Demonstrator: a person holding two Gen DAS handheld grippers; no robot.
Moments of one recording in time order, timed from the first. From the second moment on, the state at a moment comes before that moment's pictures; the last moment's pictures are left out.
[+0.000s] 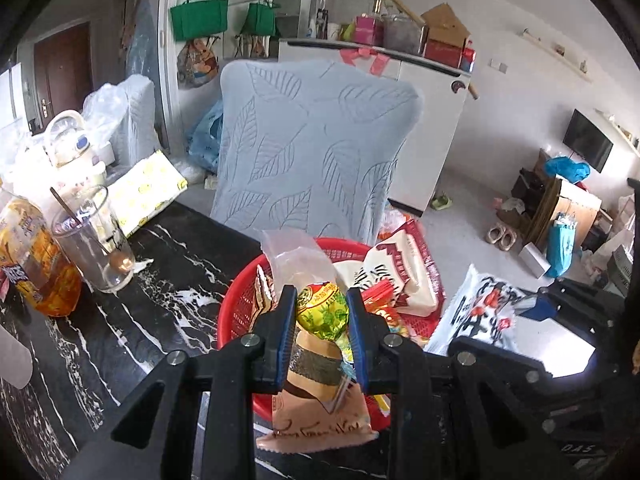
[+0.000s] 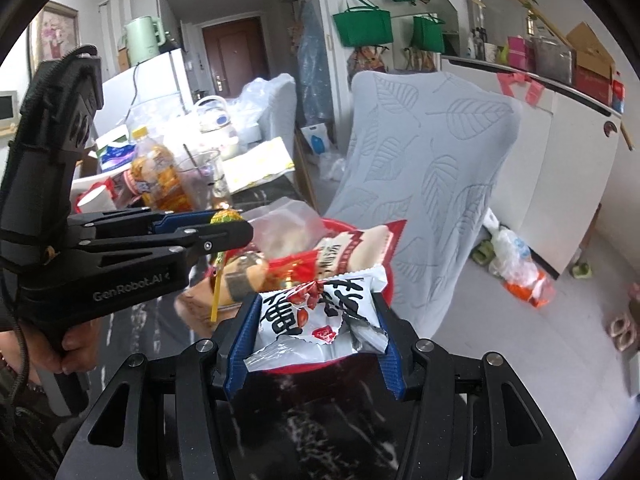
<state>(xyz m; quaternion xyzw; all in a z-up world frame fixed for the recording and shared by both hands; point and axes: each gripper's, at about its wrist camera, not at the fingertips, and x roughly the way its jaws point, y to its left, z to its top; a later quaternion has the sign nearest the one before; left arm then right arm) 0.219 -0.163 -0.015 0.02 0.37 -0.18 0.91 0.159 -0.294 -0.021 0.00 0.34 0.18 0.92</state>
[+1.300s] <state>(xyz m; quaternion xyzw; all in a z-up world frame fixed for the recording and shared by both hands) 0.202 -0.126 0.019 0.00 0.35 -0.10 0.93 0.183 -0.274 0.005 -0.01 0.32 0.21 0.92</state>
